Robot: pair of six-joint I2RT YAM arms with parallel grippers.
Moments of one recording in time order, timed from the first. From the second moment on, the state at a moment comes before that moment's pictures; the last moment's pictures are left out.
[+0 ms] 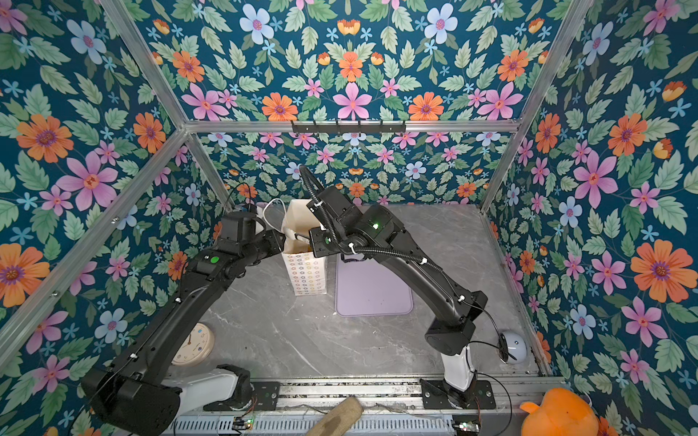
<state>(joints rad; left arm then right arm) -0.34 1.22 1.22 -0.62 -0.02 -0.52 0.95 1.91 2.44 -1.31 0.09 0.52</state>
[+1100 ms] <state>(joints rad) -0.34 1.10 1.31 -0.62 -0.06 -0.47 0.92 1.42 2.14 -1.18 0.11 0.36</state>
